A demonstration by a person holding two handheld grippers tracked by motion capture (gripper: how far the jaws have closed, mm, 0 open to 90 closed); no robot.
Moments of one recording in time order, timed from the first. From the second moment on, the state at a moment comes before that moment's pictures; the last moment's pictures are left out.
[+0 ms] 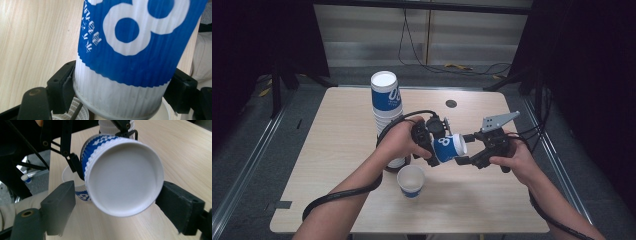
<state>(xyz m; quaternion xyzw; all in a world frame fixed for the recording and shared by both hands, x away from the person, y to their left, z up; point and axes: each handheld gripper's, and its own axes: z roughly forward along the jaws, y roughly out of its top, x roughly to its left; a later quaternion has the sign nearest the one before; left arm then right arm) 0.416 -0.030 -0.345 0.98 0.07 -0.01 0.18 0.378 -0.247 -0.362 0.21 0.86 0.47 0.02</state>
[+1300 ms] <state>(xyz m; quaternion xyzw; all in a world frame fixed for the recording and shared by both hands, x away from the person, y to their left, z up) 0.409 -0.047 -0.351 0.99 0.04 -0.01 0.10 0.377 -0.231 -0.354 0.14 0.93 0.34 0.04</state>
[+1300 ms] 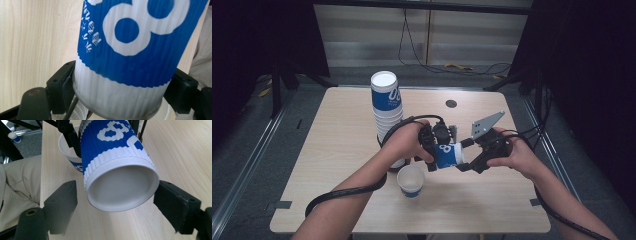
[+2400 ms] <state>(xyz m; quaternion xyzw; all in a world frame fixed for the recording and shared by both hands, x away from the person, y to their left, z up) 0.412 -0.030 -0.355 0.98 0.04 -0.03 0.18 0.372 -0.241 -0.358 0.15 0.91 0.39 0.04</state>
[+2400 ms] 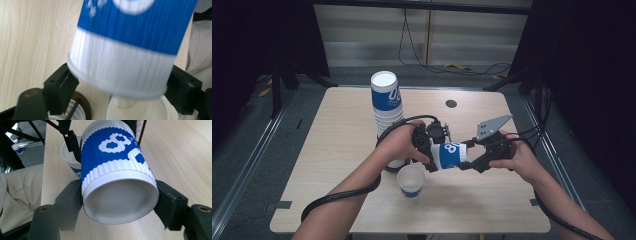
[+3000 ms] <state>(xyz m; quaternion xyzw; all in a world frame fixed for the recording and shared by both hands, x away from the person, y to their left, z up) 0.421 -0.007 -0.356 0.96 0.10 -0.03 0.27 0.376 -0.263 -0.362 0.20 0.88 0.43 0.04</state>
